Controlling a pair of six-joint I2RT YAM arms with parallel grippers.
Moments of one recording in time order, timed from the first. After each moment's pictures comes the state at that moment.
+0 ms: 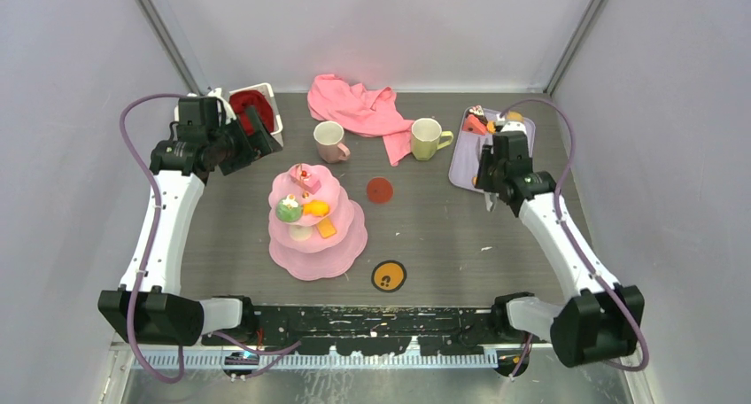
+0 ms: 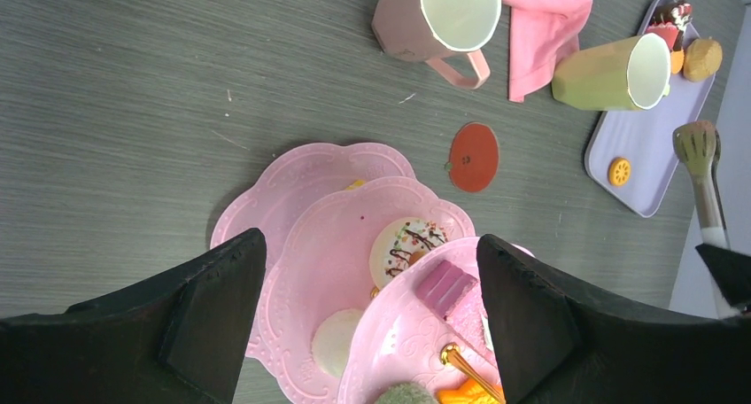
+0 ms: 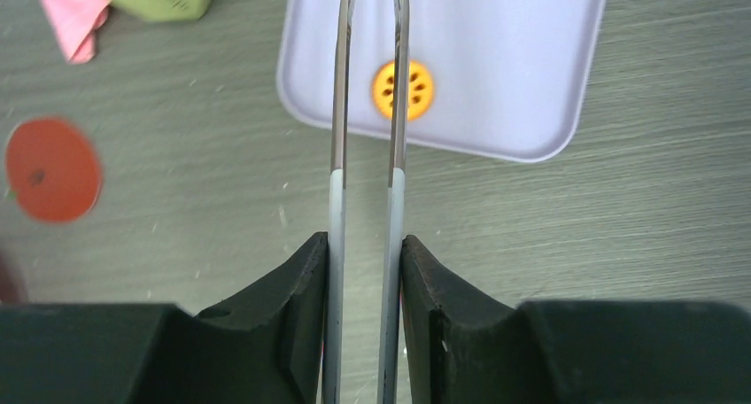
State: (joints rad) left arm -0.04 1.26 1.40 -0.86 0.19 -0.47; right arm 0.21 1.13 0.96 -0.57 0.20 0.23
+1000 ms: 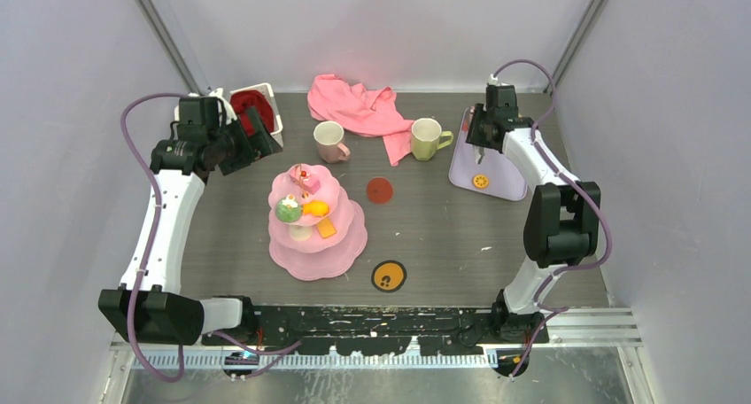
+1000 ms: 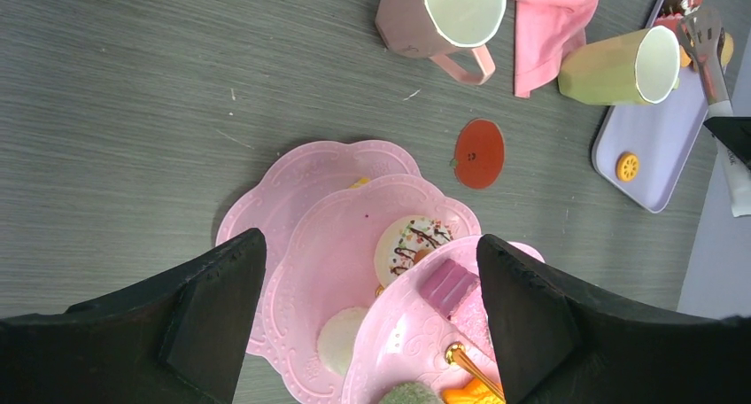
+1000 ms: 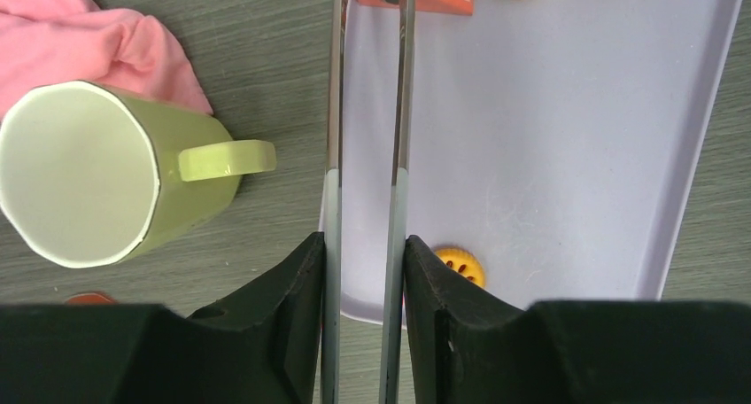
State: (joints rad) left arm -0.04 1.27 1.41 -0.87 0.19 -0.46; right arm 0.06 1.73 1.38 -0.42 0.08 0.26
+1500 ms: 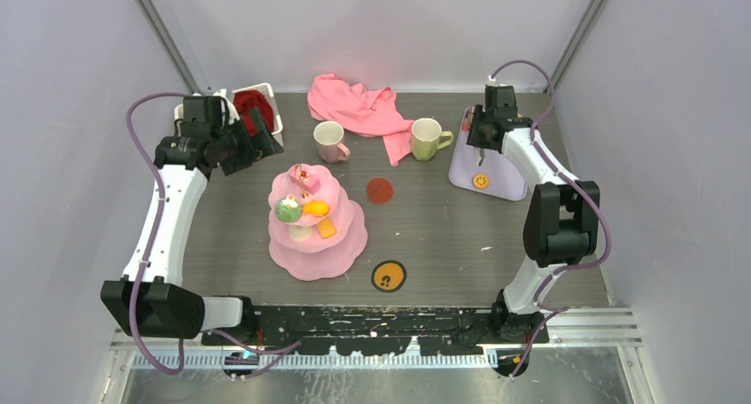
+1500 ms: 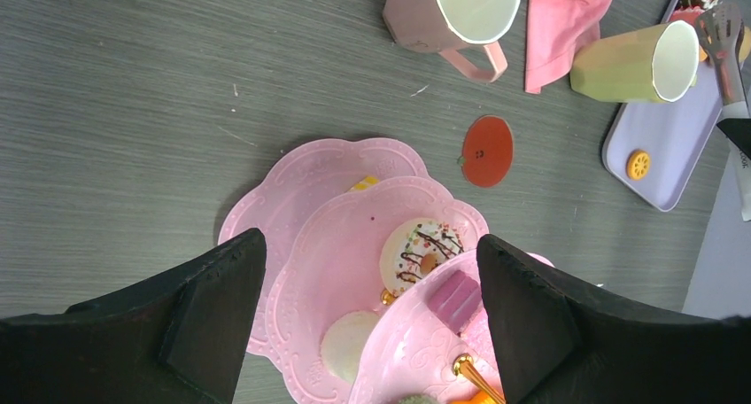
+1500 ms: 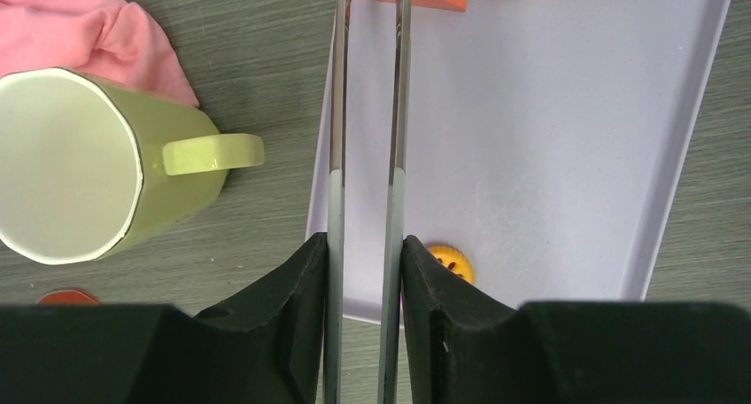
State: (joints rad) left arm -0.04 1.29 1.41 -0.87 0.19 -0.45; right arm 0.06 1.75 1.38 -0.43 0.10 0.23
